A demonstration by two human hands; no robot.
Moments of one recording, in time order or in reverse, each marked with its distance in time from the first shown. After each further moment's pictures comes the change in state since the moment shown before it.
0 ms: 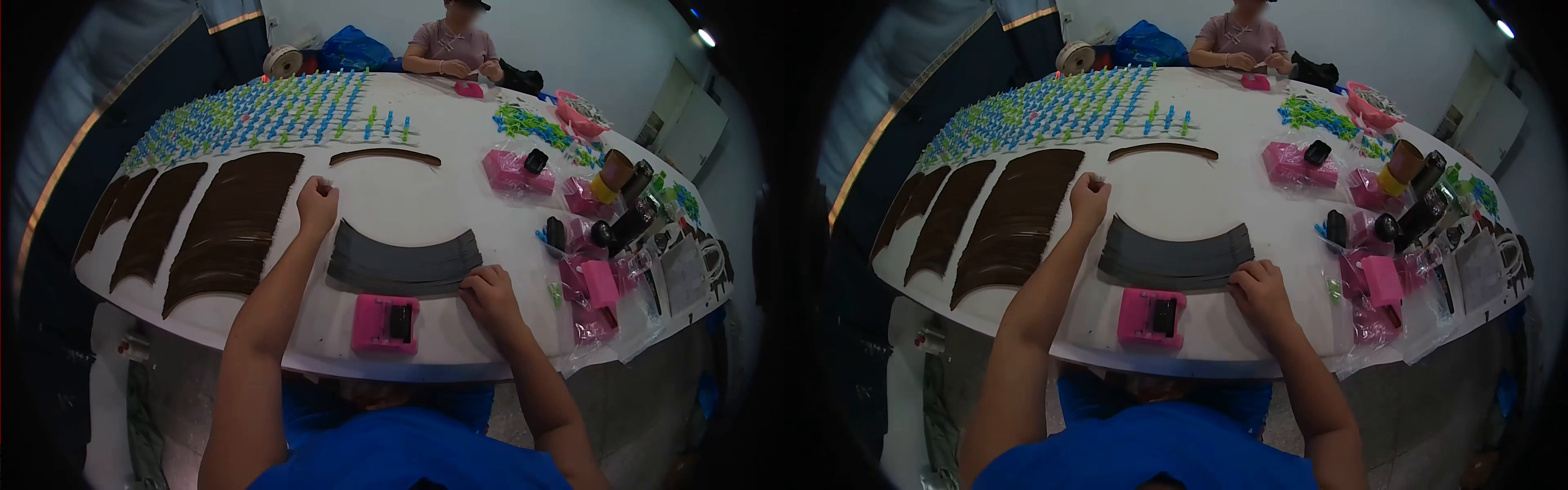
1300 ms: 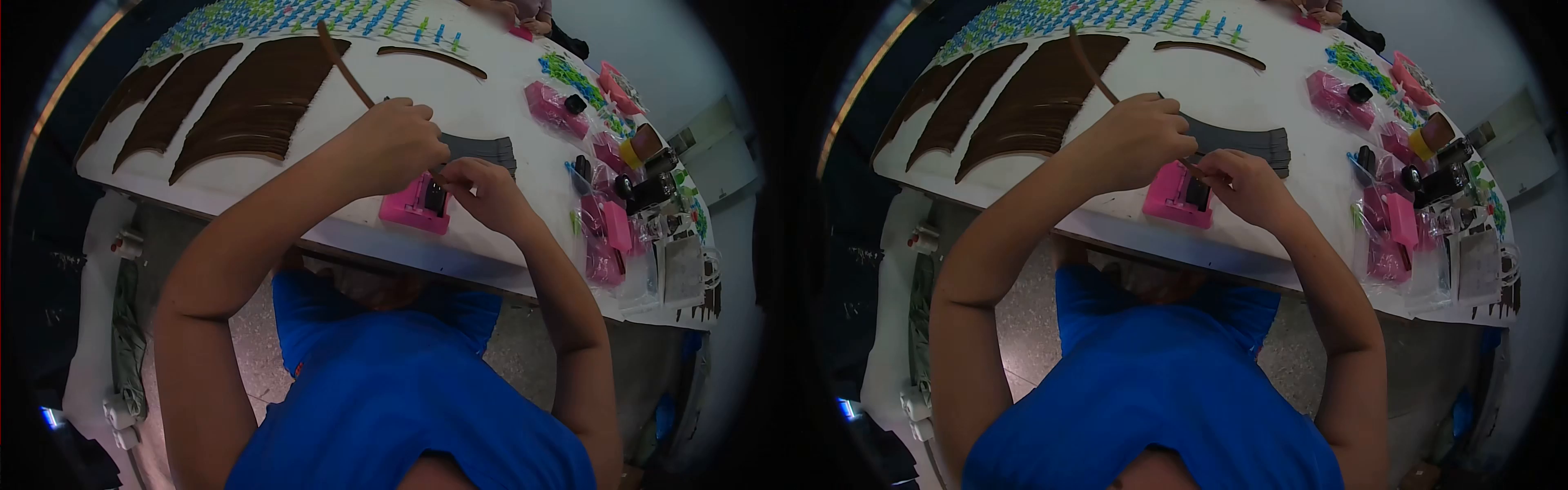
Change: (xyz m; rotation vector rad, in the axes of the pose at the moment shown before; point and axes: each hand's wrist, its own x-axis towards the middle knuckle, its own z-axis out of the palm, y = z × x) left_hand -0.153 0.194 -0.120 0.795 -0.685 1.064; right_hand 0.057 -0.098 -0.012 0.396 -0.372 -0.077
